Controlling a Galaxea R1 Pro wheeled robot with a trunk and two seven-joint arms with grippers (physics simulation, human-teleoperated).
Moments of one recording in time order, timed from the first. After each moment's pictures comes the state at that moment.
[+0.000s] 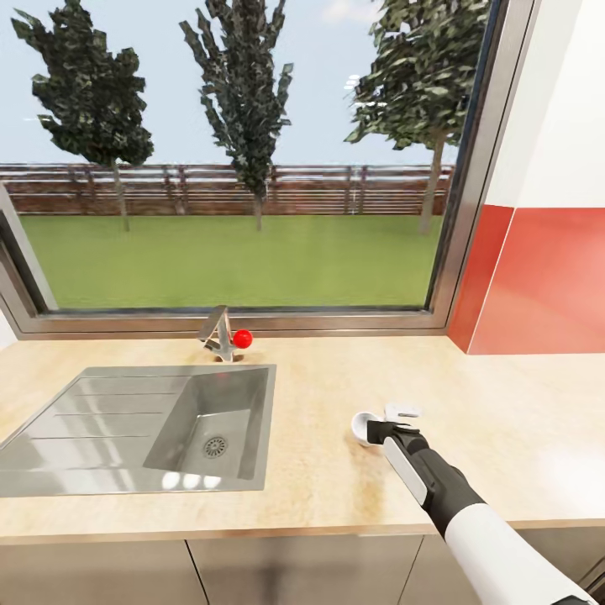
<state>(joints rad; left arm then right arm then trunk) -0.04 0.14 0.30 -0.03 -0.37 0.14 0.21 -0.69 -0.03 0.34 -0.79 -0.47 0.47 -0.37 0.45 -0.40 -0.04</state>
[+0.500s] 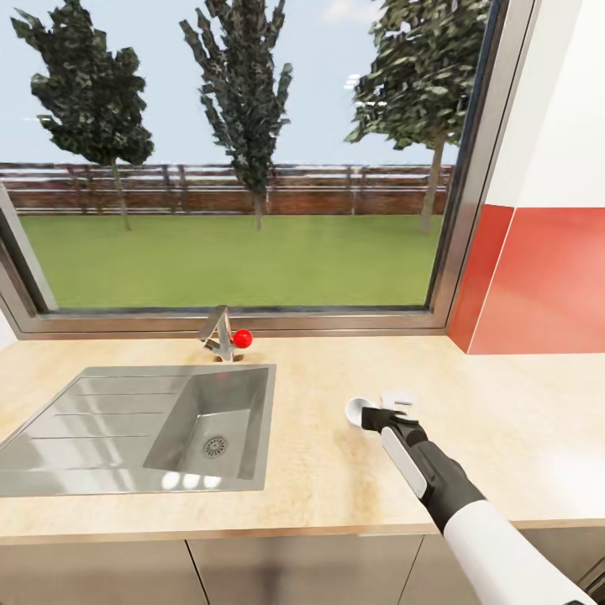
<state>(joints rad) -0.04 0.14 0.30 -0.03 -0.37 0.14 0.21 -0.69 -0.02 0.34 -0.89 -0.50 0.48 -0.38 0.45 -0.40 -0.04</state>
